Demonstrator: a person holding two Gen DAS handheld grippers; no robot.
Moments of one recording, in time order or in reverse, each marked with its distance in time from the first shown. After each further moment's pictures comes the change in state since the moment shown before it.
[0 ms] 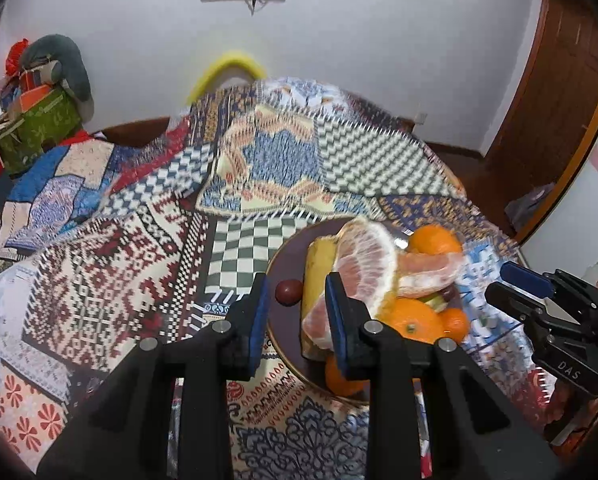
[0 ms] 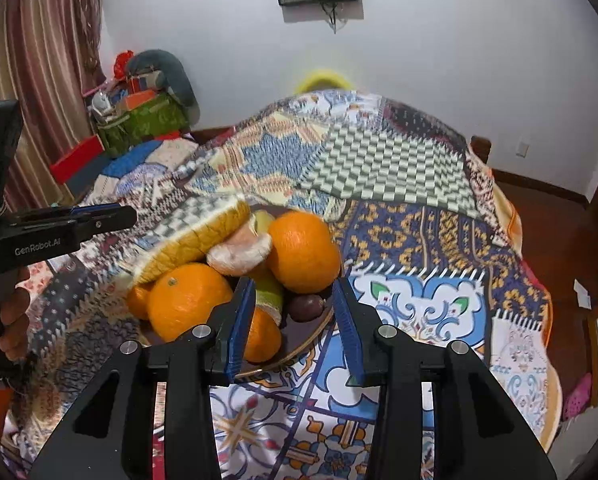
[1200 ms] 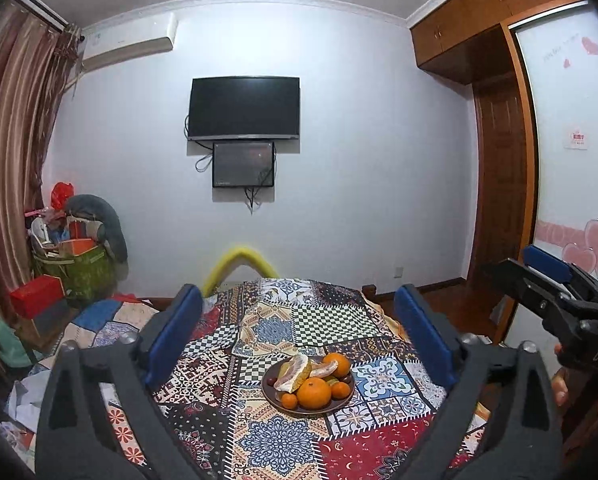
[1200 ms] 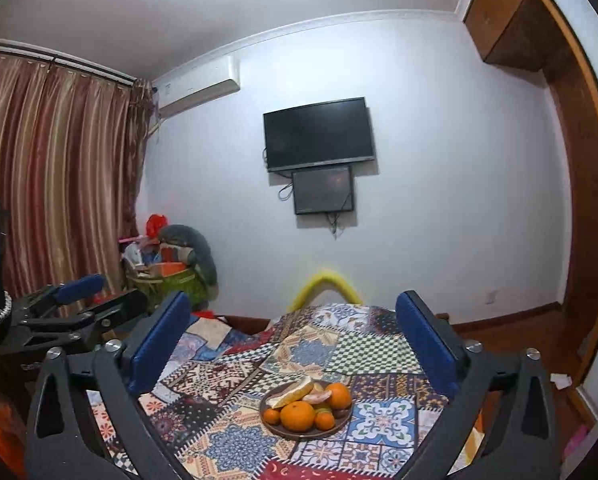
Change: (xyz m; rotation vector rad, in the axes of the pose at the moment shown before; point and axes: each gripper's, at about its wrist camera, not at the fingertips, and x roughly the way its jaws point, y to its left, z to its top) left arm -0.345 -0.086 -0.072 0.105 -0.667 0.047; right arm -0.287 0.099 -0.001 -0.034 -0.655 -0.060
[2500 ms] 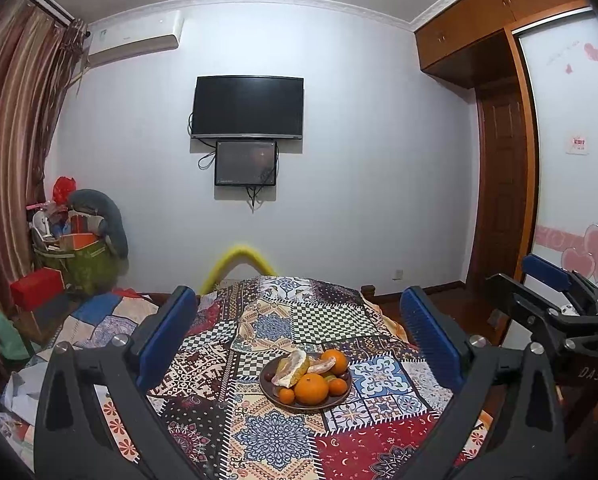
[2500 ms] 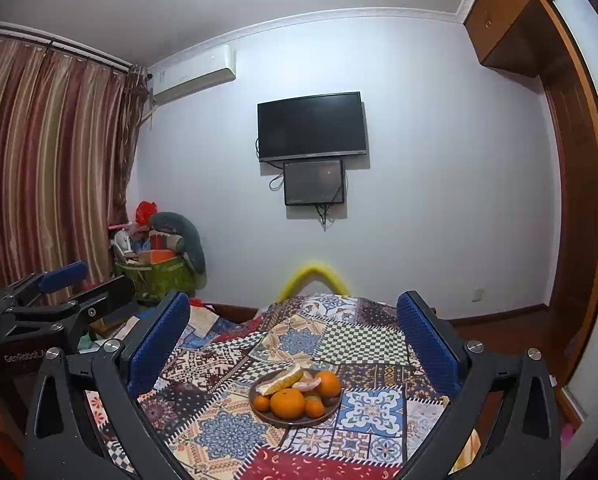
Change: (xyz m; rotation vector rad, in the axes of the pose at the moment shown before) left arm -0.009 -0.003 -0.006 -0.023 0.002 -0.002; right arm -0.021 0.008 -0.006 -0.032 0.022 -0.036
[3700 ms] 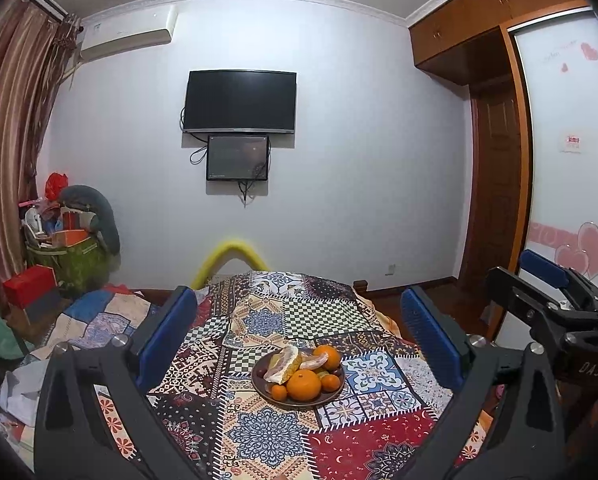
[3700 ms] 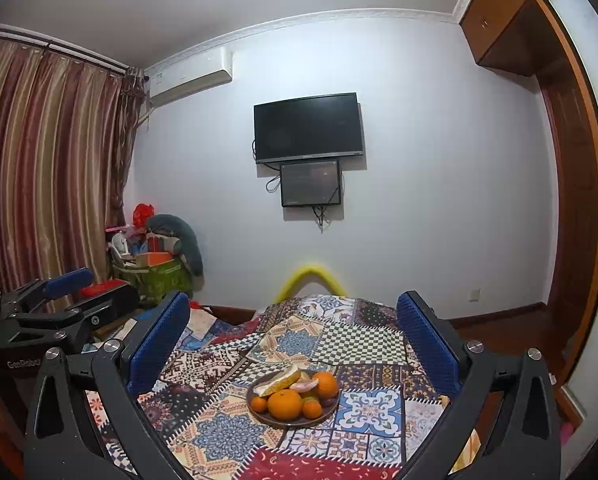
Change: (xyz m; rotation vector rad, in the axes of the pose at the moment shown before) left arm 0.005 0.000 -0.003 0.001 0.018 -0.033; right arm 0.003 -0.005 0.000 0.012 0.001 -0.007
